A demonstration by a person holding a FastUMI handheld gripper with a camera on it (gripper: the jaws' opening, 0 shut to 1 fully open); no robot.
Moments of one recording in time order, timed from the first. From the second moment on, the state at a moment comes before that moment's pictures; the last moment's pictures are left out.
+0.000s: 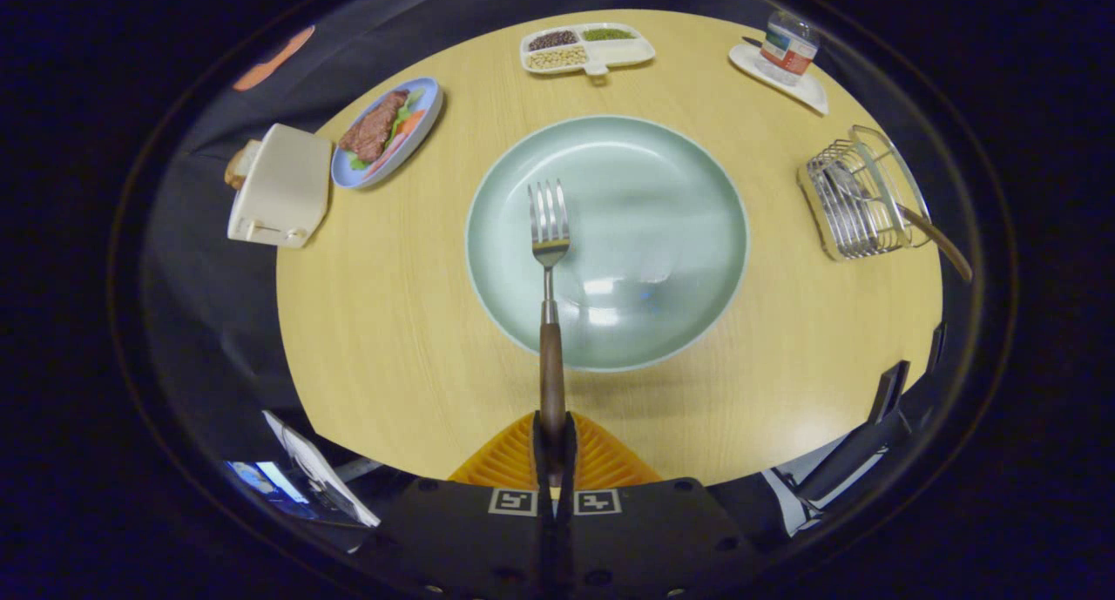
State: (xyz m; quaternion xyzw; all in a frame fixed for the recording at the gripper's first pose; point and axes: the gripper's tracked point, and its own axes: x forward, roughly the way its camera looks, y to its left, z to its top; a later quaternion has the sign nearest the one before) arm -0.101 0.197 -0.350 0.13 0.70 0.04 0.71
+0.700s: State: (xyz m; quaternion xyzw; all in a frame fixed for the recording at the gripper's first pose) arm -0.096 0.028 -0.238 0.16 0.66 0.02 0.73
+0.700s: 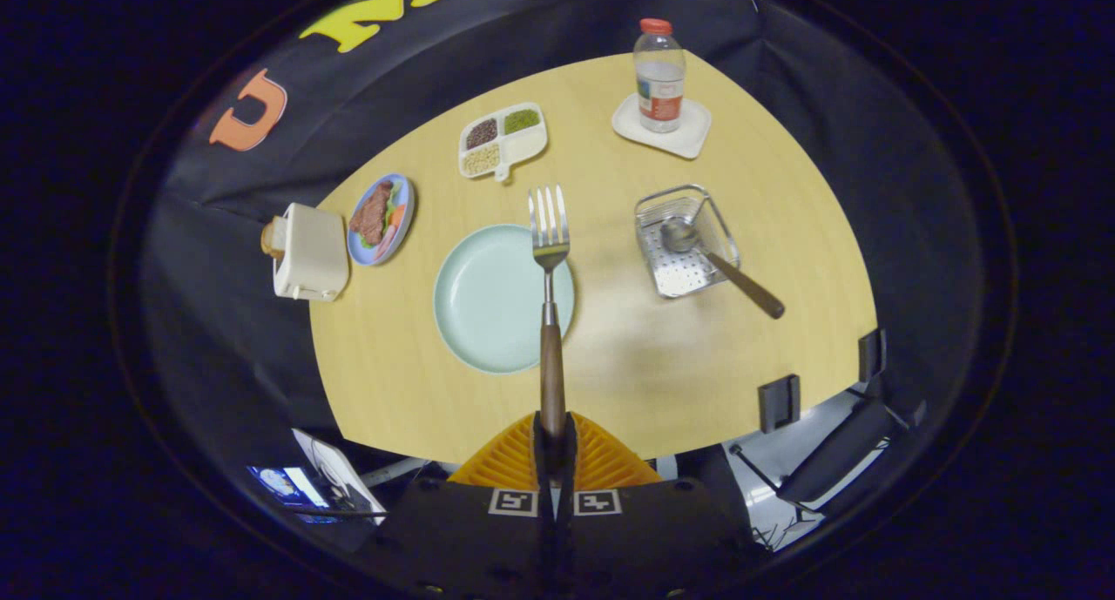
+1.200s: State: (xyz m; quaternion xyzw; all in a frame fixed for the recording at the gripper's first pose) arm -0.103 -0.041 -0.263 0.17 0.71 0.01 0.68
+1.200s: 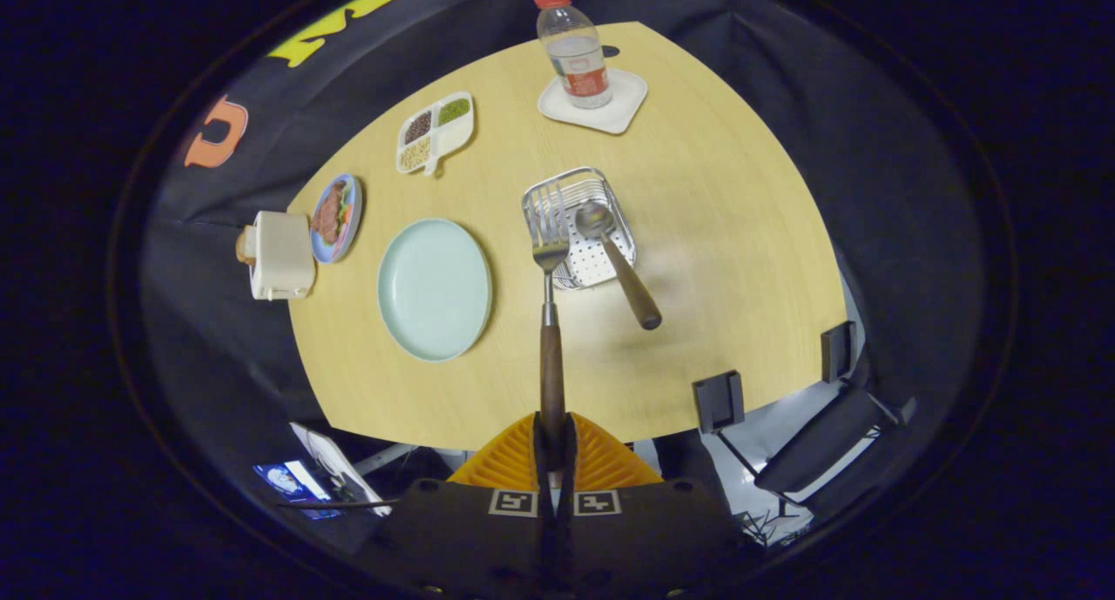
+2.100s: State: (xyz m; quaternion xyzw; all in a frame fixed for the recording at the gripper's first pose) arm -0.060 -0.041 -0.261 0.17 0.68 0.04 0.72
